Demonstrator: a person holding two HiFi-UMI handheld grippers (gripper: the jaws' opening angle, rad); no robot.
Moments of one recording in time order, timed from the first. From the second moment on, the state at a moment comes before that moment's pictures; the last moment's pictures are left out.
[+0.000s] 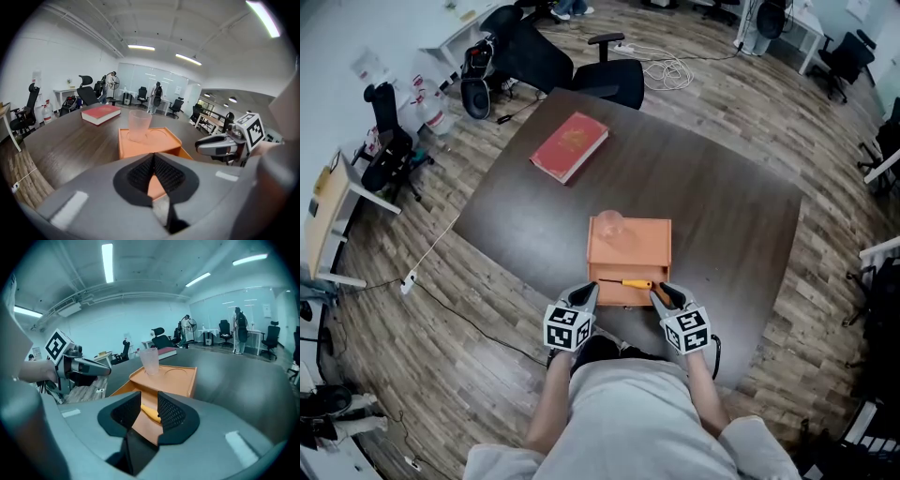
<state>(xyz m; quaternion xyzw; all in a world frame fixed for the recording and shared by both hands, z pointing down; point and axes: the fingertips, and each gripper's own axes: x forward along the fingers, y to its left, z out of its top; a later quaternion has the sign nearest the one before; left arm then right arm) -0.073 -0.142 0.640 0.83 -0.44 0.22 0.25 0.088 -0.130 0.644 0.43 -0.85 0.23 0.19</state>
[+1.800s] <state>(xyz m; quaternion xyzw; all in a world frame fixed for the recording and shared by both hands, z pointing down) -0.073 -0.139 0.649 0.83 -0.44 0.22 0.26 0.082 -0.128 0.645 0.43 -0.85 0.24 0.20</state>
